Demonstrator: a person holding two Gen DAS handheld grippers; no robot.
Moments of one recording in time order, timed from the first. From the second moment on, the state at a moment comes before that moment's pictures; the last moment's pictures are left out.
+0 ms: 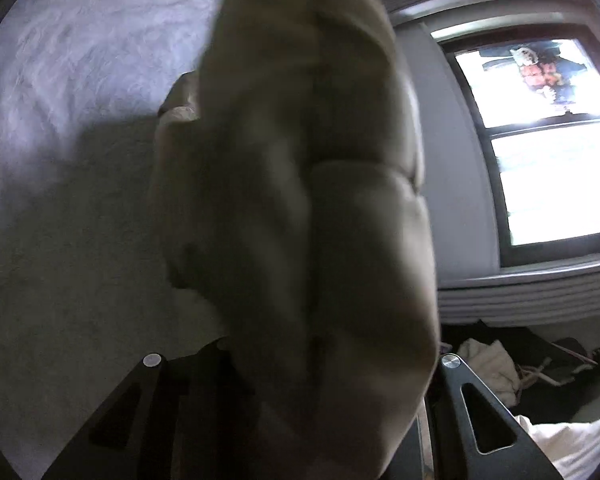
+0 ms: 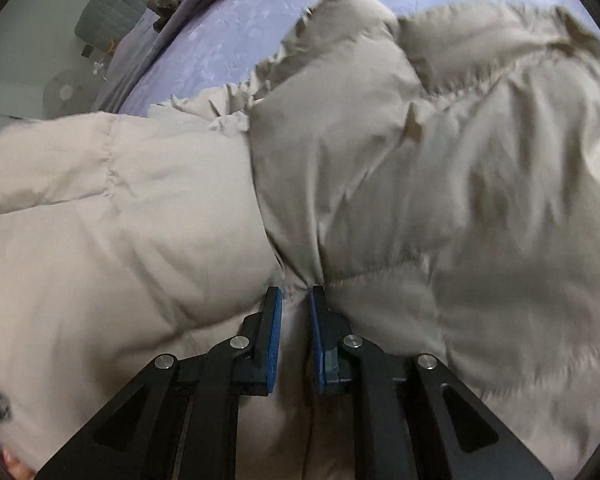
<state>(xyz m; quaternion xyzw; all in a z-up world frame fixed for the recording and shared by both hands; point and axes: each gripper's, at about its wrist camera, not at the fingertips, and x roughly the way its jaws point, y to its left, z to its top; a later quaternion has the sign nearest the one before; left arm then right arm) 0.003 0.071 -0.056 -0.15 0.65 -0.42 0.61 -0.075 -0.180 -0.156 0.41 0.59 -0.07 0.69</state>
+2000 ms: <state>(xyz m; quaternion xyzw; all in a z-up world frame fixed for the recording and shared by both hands) -0.016 -0.072 -0.061 -0.04 0.58 -0.36 0.73 -0.164 -0.384 -0.130 0.46 0.60 0.03 0.66</state>
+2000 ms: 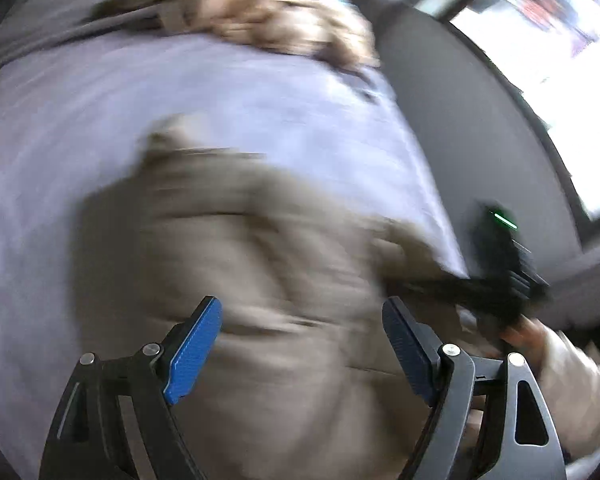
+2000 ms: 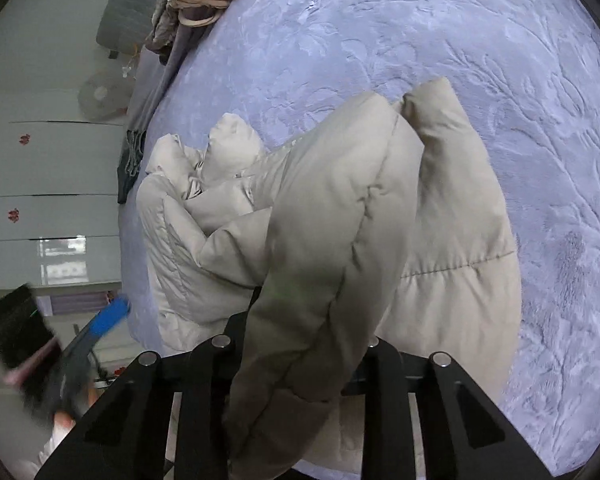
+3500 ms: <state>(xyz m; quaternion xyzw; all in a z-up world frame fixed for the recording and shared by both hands) -0.009 -0.214 -0.100 0.06 0.56 -0.32 0.76 -0.277 -0.353 -0.047 0.22 0.67 0.02 0.71</state>
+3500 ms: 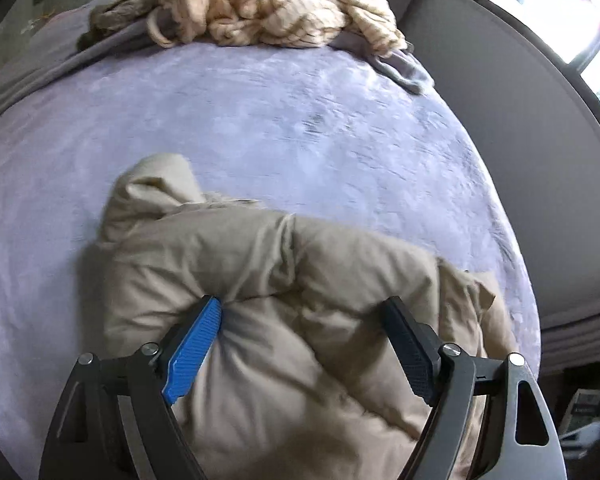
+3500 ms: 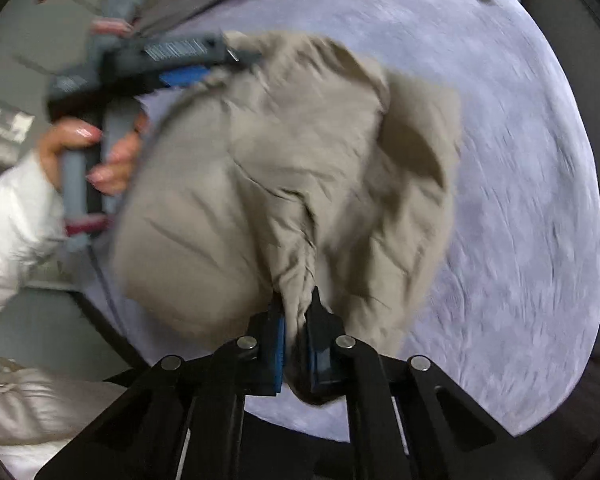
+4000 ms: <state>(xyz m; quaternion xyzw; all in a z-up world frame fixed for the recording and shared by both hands) -0.025 -0.240 -0.118 0.12 0.56 -0.33 0.75 -0.327 -0.364 -0.104 0.30 0.67 -0.10 0.68</state>
